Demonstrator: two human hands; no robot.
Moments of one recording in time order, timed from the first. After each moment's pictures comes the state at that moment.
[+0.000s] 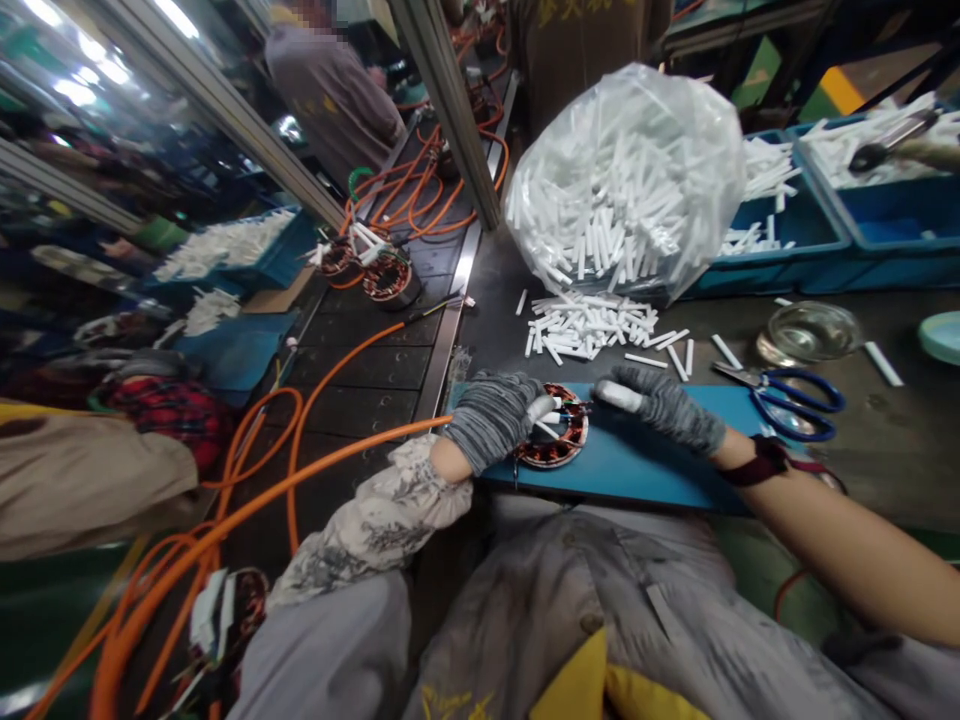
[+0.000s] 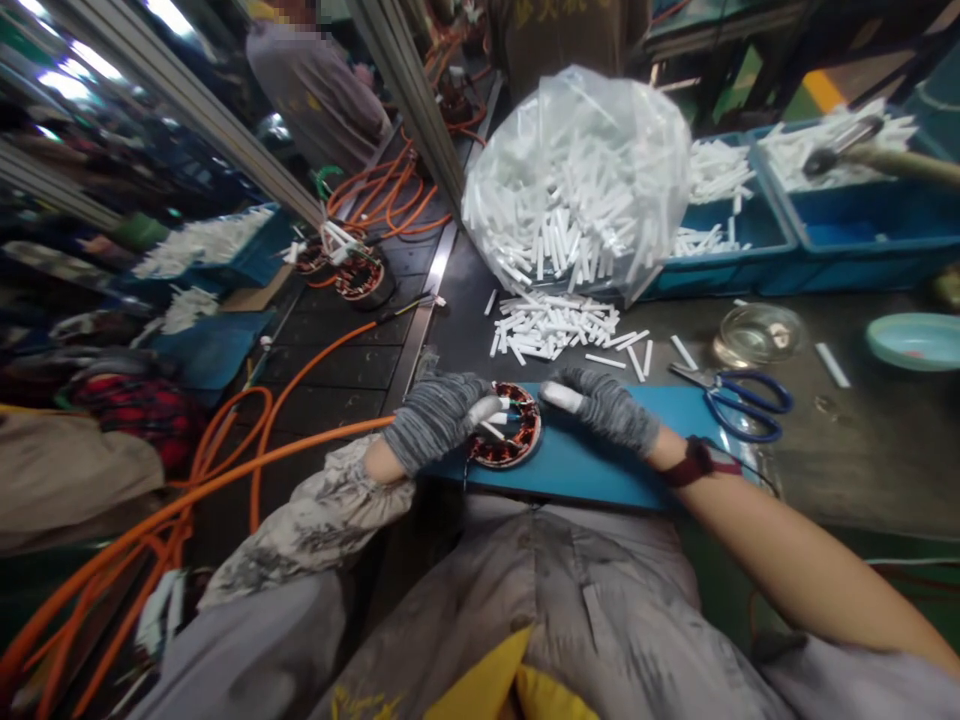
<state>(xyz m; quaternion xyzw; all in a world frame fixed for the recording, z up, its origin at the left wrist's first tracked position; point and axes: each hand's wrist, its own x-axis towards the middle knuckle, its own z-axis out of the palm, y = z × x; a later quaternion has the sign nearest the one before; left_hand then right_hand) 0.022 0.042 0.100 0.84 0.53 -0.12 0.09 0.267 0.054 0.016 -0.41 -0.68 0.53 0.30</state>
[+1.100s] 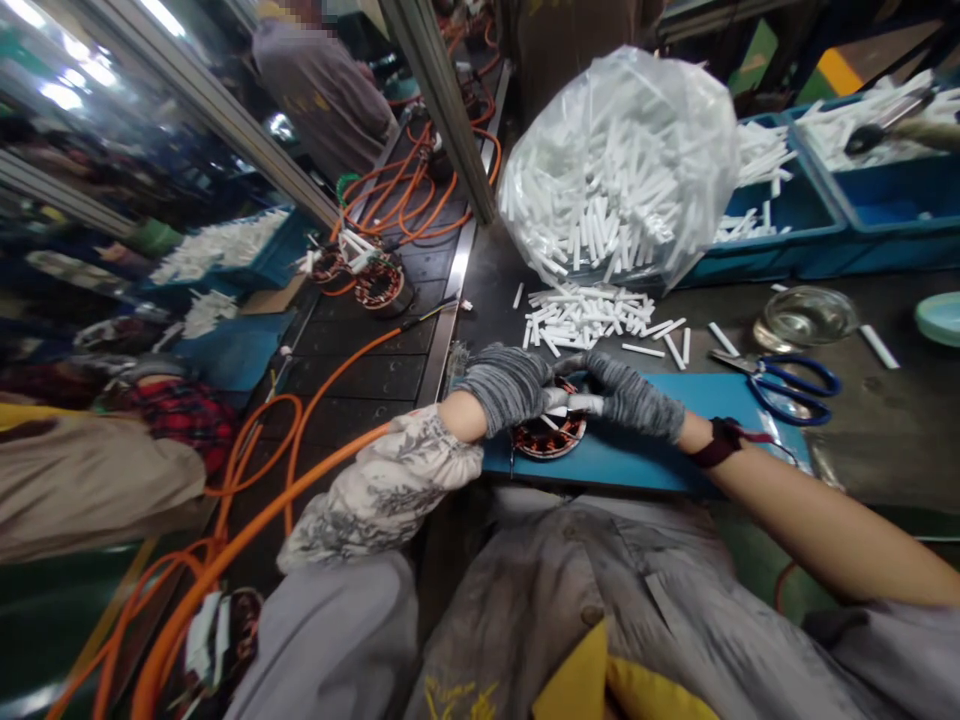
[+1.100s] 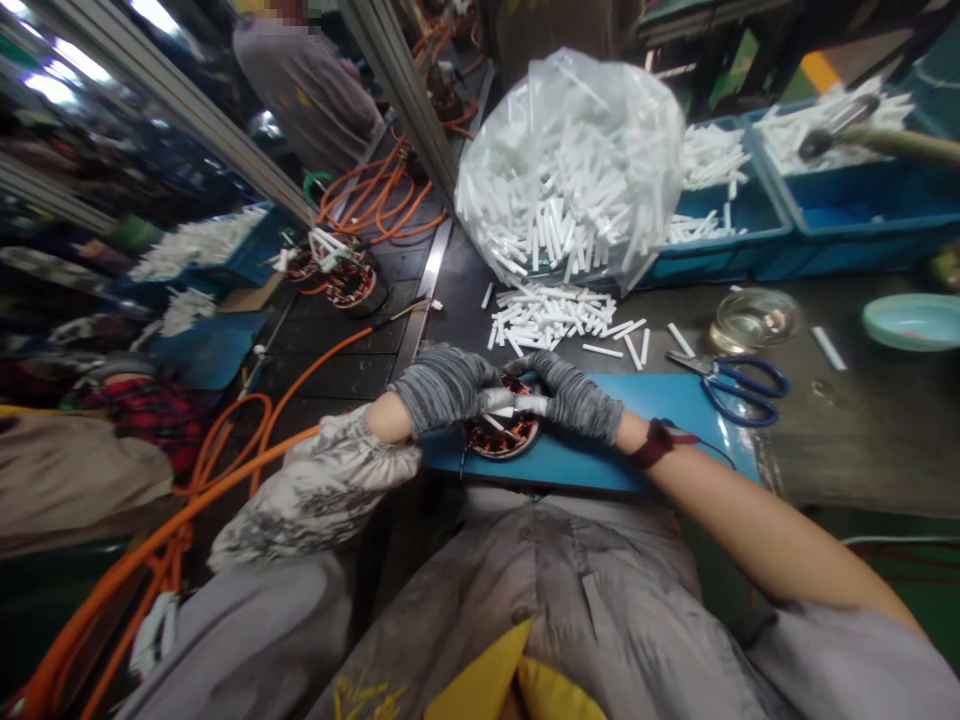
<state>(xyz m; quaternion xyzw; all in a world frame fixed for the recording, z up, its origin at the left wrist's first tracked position) 0.051 0.068 0.140 0.83 0.49 -0.25 0.11 0.238 0.056 0.001 -0.32 -0.77 0.45 0.34</state>
